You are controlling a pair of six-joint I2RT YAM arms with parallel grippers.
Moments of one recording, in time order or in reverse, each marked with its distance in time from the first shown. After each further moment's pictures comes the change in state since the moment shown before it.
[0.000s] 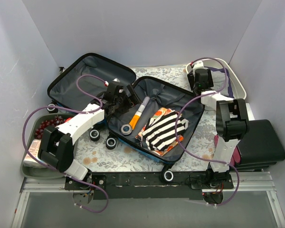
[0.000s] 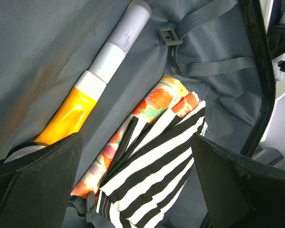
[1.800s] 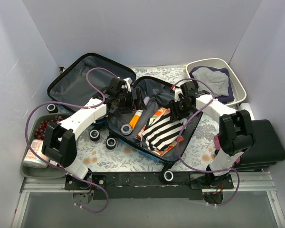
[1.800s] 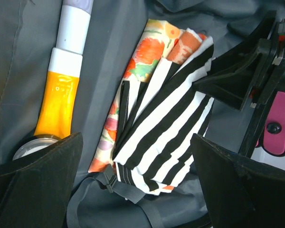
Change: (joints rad) left arm 0.001 0.067 0.123 -0.156 0.256 0.319; right arm 0.190 -0.238 -0.071 -0.914 -0.758 0.328
